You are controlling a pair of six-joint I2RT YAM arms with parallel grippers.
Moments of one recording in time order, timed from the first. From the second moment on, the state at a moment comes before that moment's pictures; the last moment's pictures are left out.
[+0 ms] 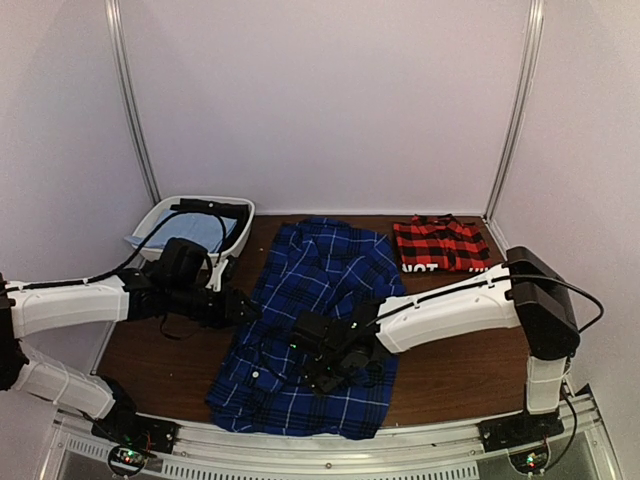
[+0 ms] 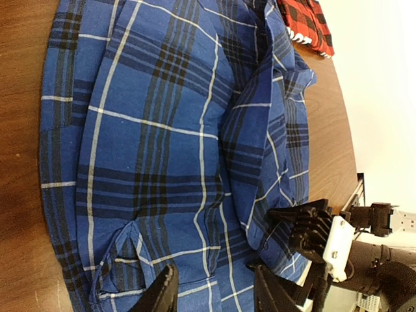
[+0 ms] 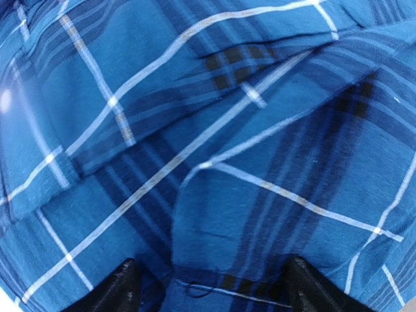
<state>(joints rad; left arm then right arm) -0.64 1.24 0.69 -0.21 0.38 -0.67 1.26 1.99 1.37 -0.61 0.21 0.55</state>
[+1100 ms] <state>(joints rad) -0.64 1.17 0.67 -0.15 0.43 -0.71 0.95 1.61 1.09 0.37 -0.18 0.93</state>
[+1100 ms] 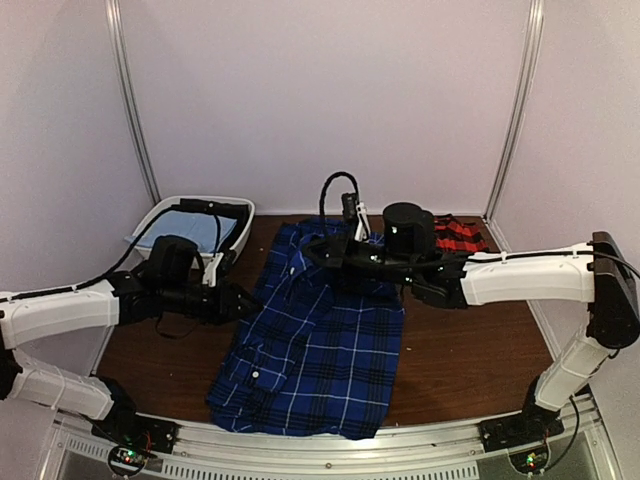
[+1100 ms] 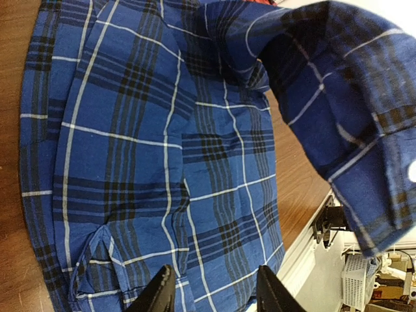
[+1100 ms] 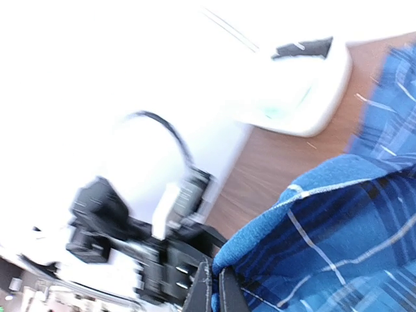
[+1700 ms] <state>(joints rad) -0.65 1.07 0.64 0.02 0.50 -0.72 0.94 1.68 1.15 0.61 -0.22 1.02</state>
